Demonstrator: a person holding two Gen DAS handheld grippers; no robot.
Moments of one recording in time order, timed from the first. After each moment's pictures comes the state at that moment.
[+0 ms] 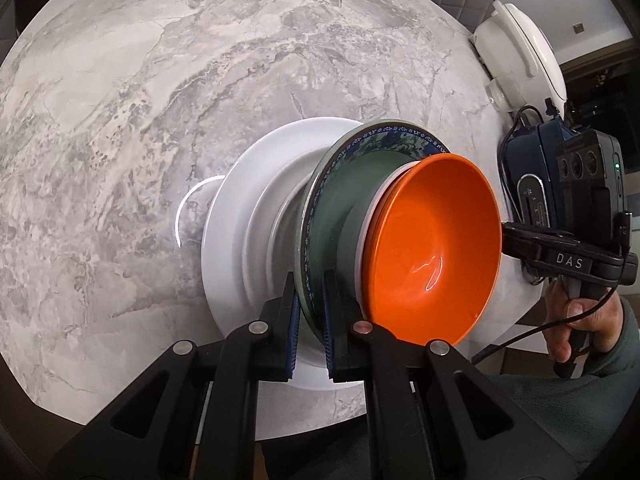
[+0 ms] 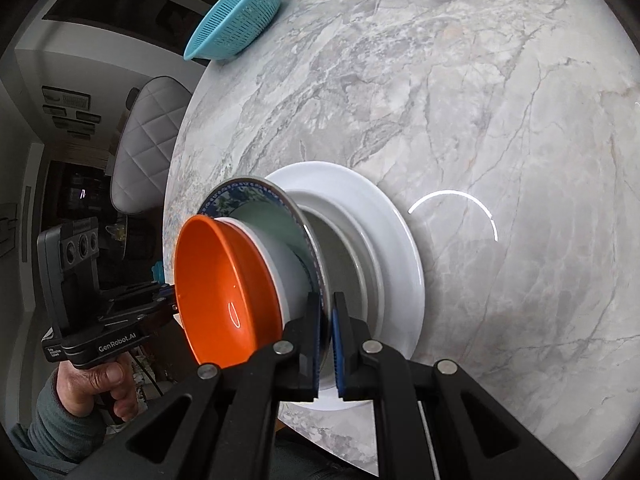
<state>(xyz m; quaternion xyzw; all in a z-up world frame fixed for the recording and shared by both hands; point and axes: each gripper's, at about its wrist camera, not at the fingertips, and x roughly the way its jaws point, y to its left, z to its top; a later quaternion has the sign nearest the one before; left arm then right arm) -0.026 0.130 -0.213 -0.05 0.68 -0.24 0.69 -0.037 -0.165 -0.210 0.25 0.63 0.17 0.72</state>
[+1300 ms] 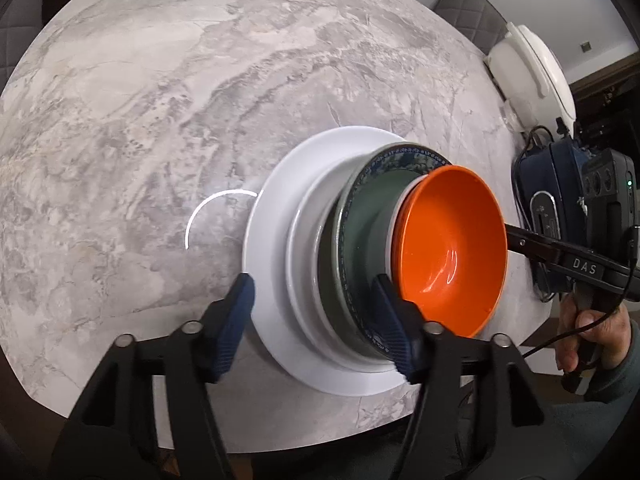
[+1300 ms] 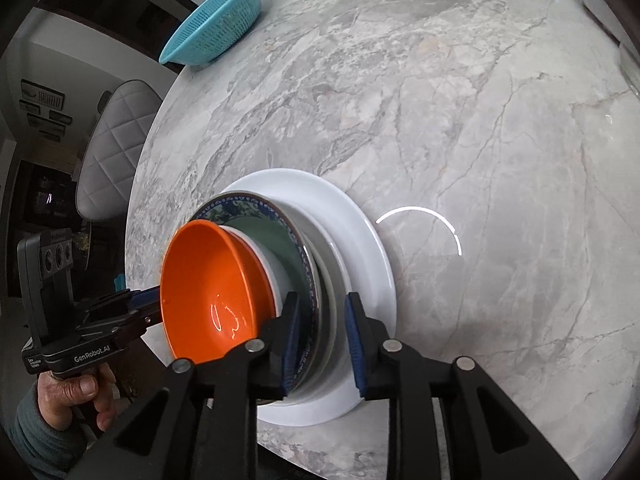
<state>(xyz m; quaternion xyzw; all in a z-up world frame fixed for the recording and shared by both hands) -0.033 0.160 -0.220 -0.07 0.66 -0.21 0.72 -0.044 -0.161 -0.208 0.21 0.62 0.10 0.75</state>
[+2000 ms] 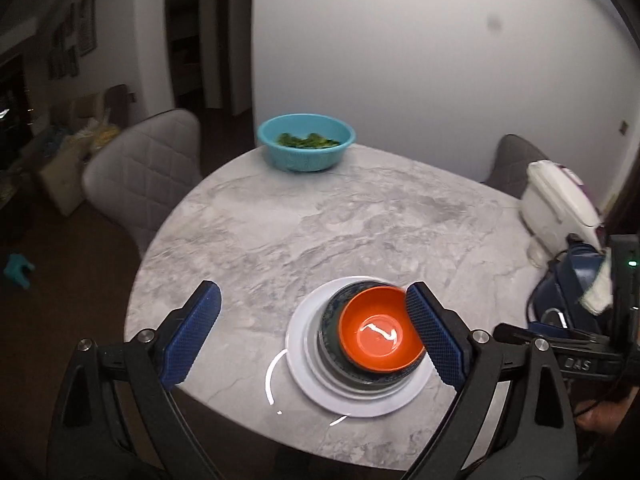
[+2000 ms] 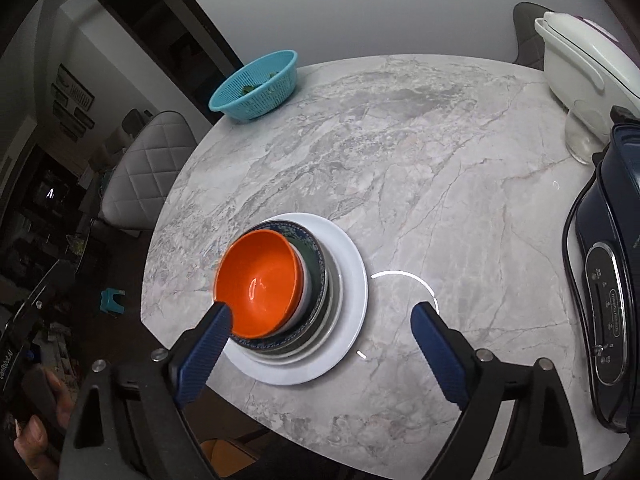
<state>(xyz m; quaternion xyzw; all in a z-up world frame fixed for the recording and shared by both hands) -0.192 0.117 -0.013 -0.03 0.40 0.06 0.91 -0.125 -0.176 -0.103 0.15 0.51 0.11 0.84</state>
